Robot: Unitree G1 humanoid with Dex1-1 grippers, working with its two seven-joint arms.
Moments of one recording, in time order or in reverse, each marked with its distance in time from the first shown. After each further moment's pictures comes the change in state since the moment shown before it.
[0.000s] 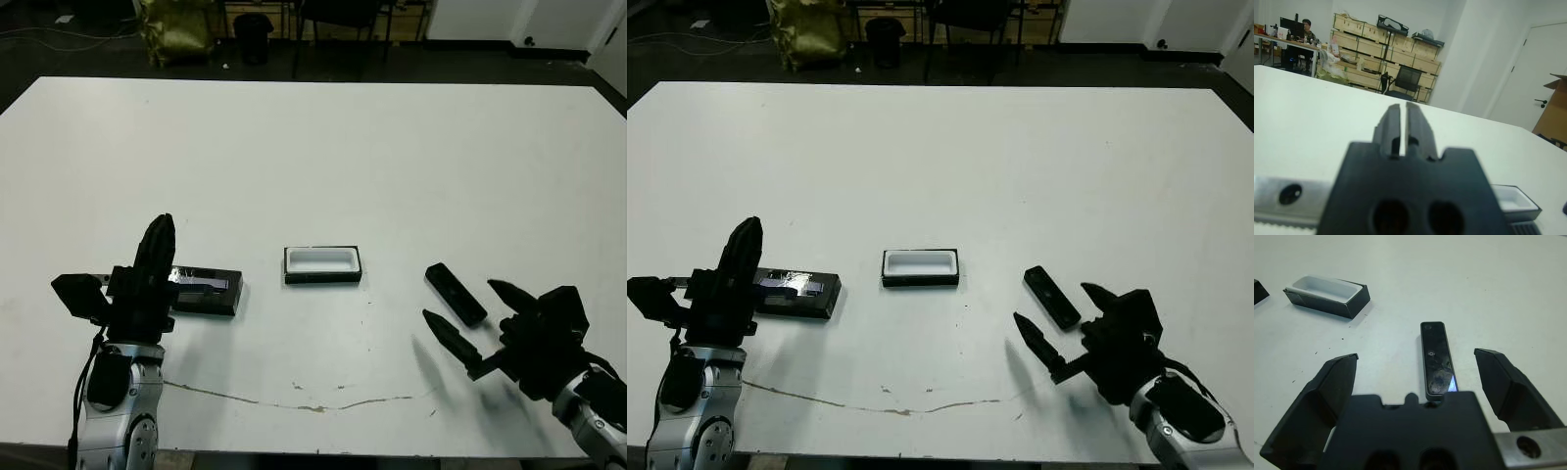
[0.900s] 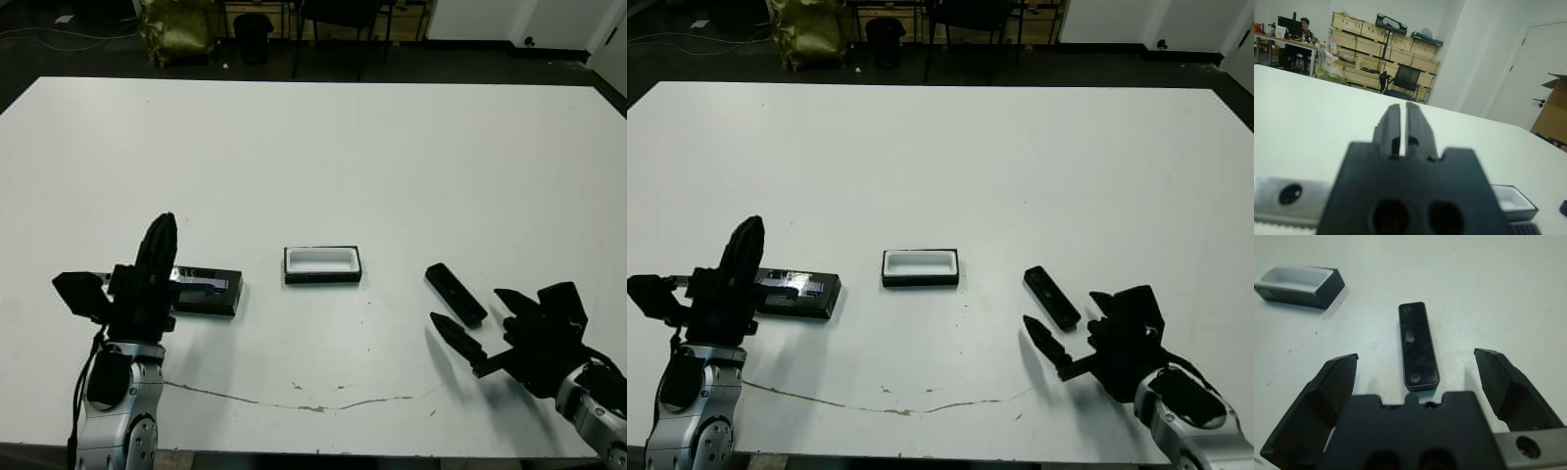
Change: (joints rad) left arm -0.001 0.001 -0.004 -0.023 -0.001 0.027 0.002; right arm -0.072 -0.001 -0.046 0.059 0.059 0.163 -0.017
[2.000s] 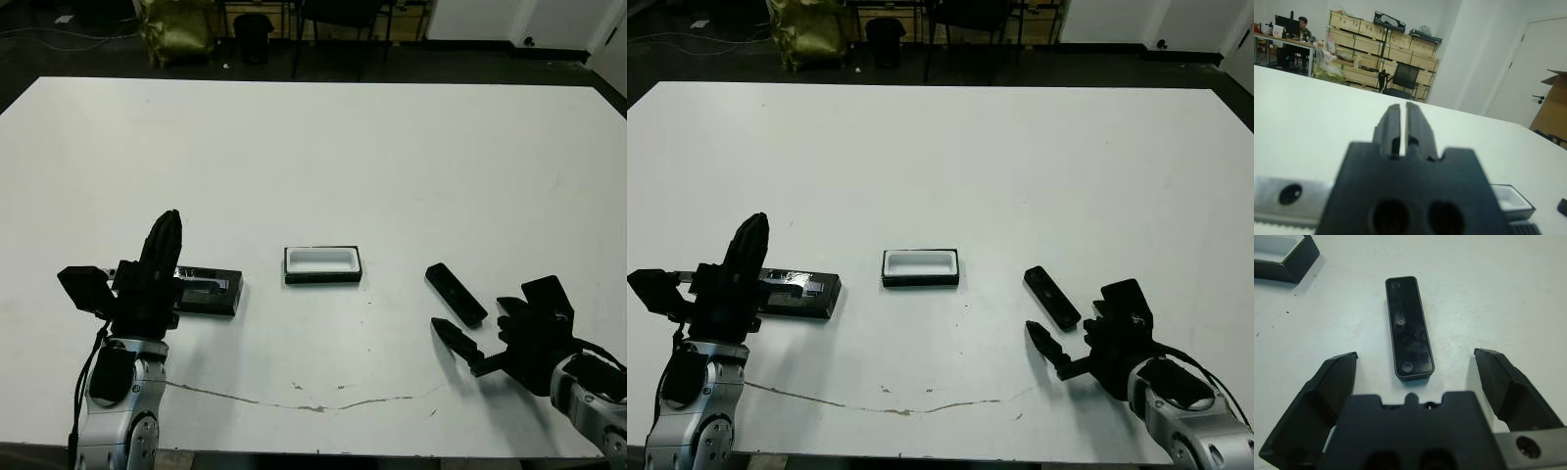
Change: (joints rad) left arm -0.008 0.002 -0.012 -0.026 0.014 0.035 0.015; right arm -0.055 -0.025 0.057 -0.040 -0.072 0.189 -0.083
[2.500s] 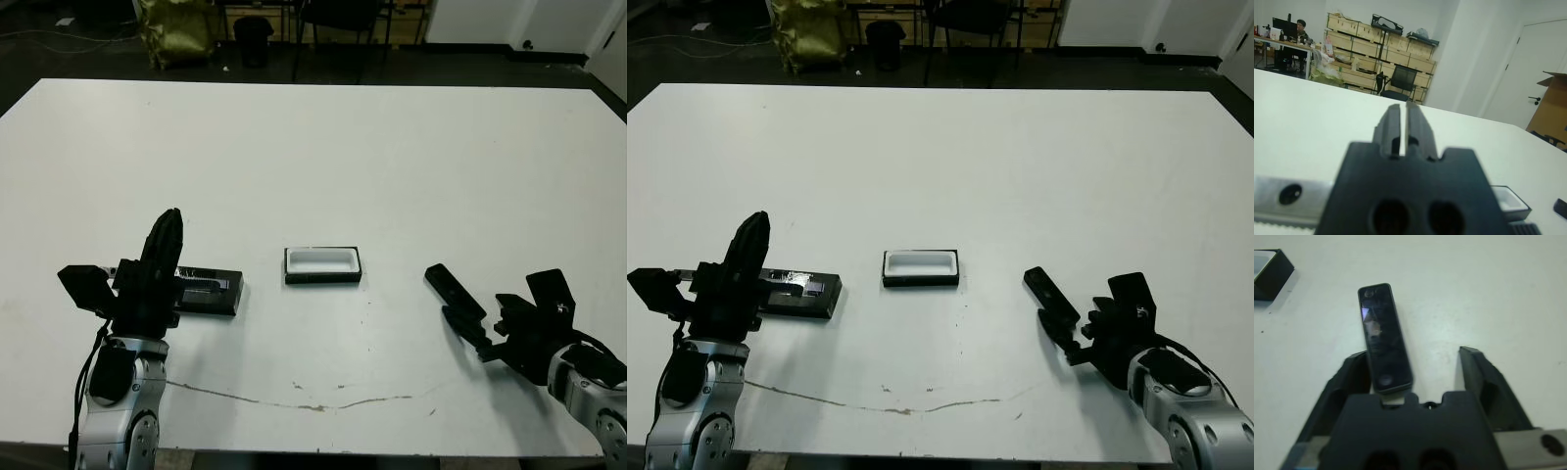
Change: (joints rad) left arm -0.003 0.000 0.000 0.001 0.000 -0.001 -0.008; right arm -0.057 0.028 -0.011 0.140 -0.003 -0.032 -0.005
